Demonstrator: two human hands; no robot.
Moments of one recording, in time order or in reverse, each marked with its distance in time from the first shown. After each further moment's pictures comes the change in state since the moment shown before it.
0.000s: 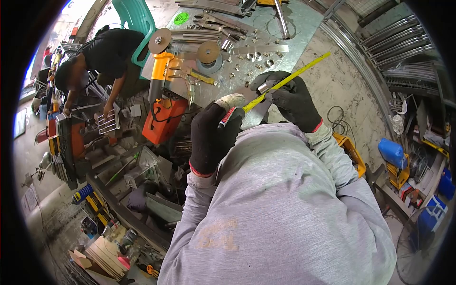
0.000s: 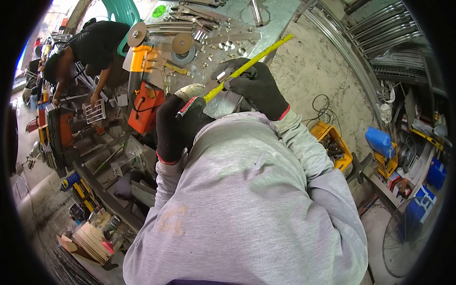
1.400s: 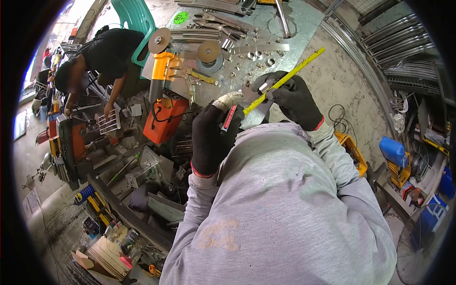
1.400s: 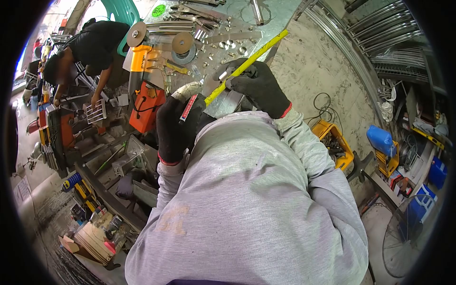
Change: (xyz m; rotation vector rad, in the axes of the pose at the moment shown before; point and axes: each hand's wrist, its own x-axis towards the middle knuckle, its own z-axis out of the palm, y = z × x) left_hand -0.002 -0.005 0.000 -0.039 0.018 0.059; right_hand 0.002 -0.001 -0.001 -0.004 0.030 0.080
